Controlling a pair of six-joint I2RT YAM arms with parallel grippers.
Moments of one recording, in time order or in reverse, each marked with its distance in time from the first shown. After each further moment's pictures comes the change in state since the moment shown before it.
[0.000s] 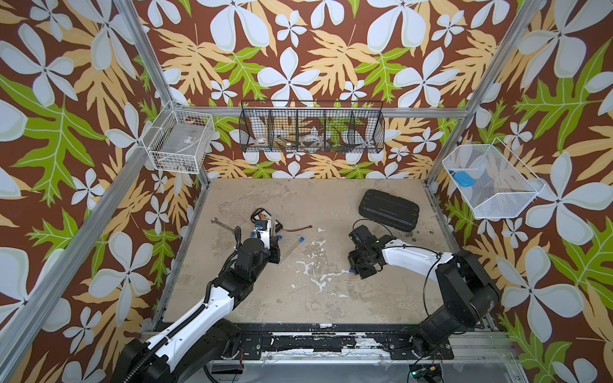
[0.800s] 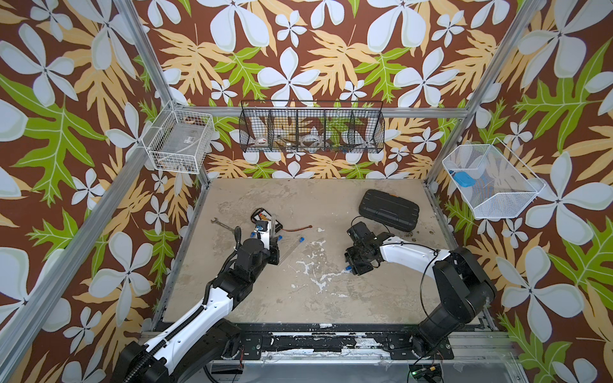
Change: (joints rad) left arm 0.000 -0.012 0.002 -0.035 -0.002 0.027; right arm -0.002 -0.010 0.047 0.005 -0.026 -0.009
